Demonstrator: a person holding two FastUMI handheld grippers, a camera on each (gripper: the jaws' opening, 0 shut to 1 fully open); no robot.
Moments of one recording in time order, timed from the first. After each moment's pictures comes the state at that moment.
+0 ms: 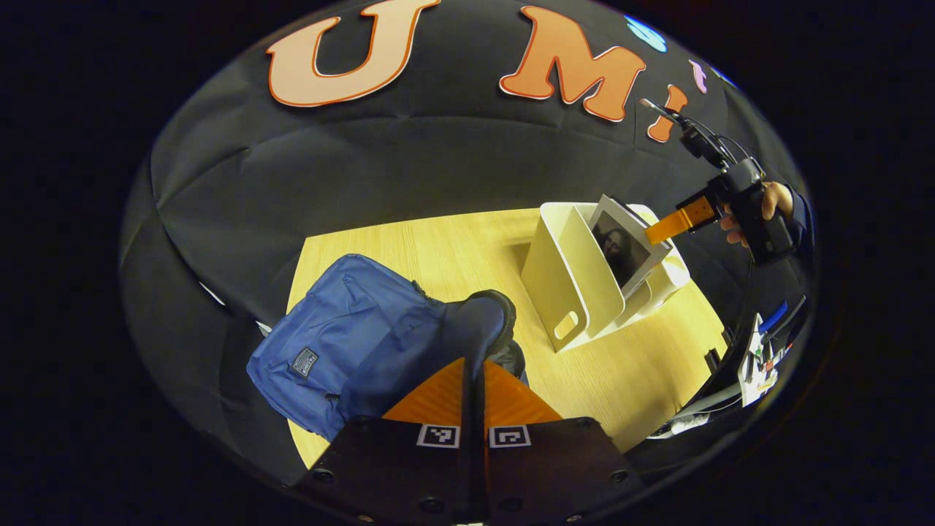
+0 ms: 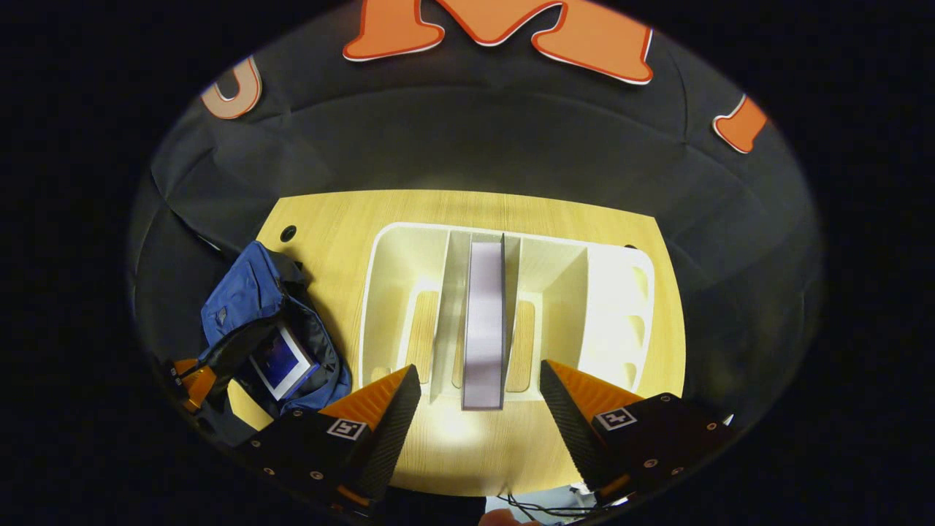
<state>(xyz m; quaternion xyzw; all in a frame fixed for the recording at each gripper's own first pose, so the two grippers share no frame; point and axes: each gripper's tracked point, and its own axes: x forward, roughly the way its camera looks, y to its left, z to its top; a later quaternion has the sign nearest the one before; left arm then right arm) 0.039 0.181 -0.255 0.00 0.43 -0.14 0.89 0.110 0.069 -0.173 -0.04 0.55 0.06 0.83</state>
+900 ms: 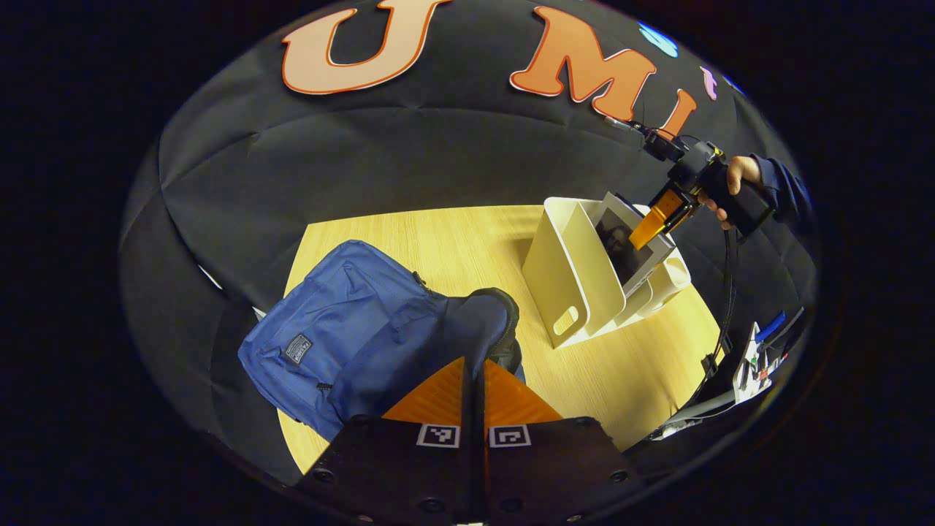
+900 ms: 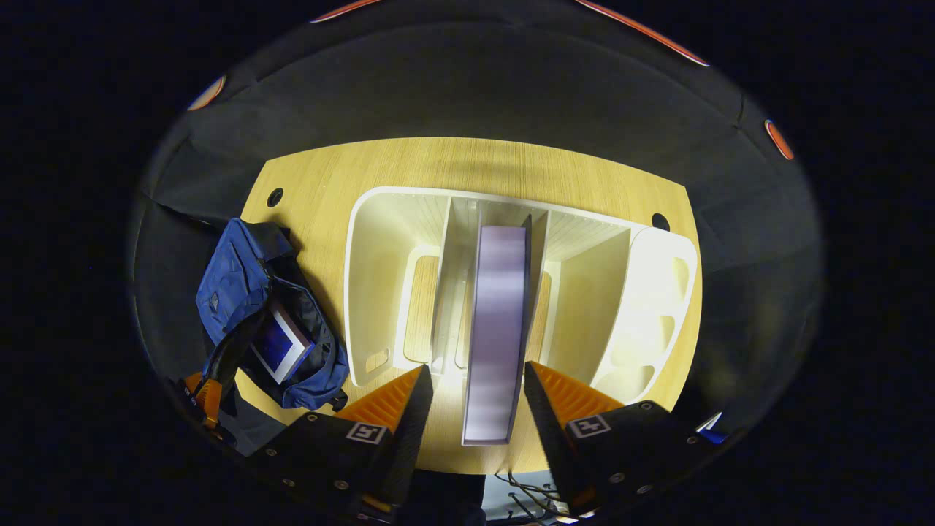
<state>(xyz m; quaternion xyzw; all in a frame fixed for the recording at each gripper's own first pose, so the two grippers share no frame) 0.030 0.180 -0.266 -0.03 0.44 -0.13 0.89 0.124 0.070 -0.213 -0.05 0.65 0.06 0.76</state>
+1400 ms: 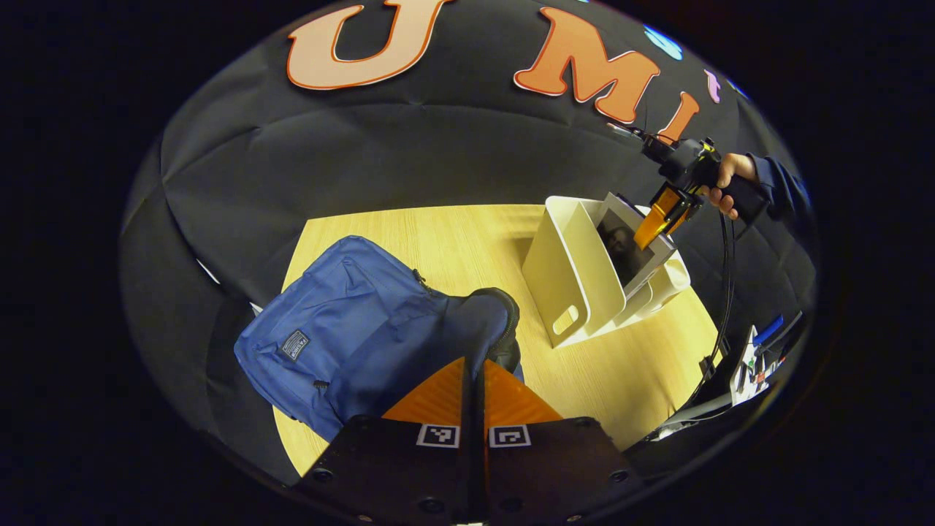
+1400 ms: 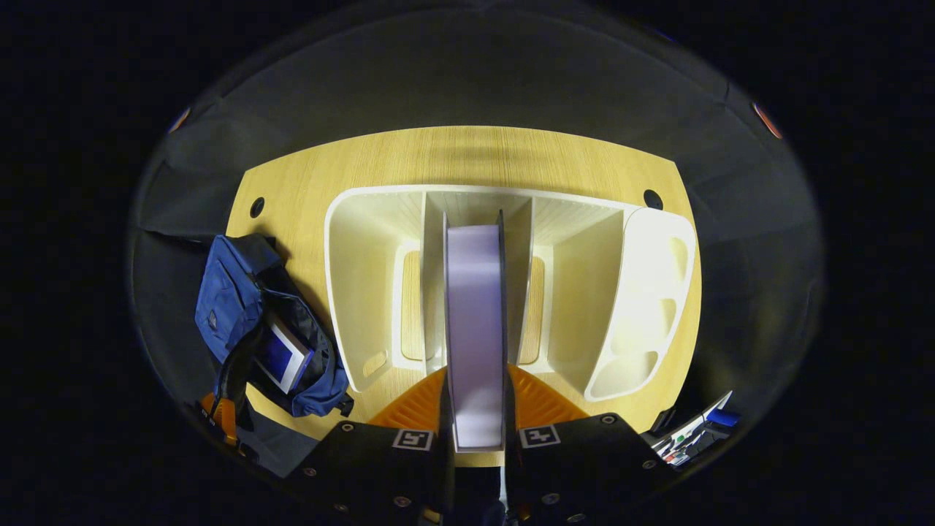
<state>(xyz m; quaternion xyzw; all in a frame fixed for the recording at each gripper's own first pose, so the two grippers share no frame) 0.029 0.180 -0.270 -0.03 0.44 -0.13 0.89 0.121 0.068 -0.210 -0.02 0.67 0.04 0.74</state>
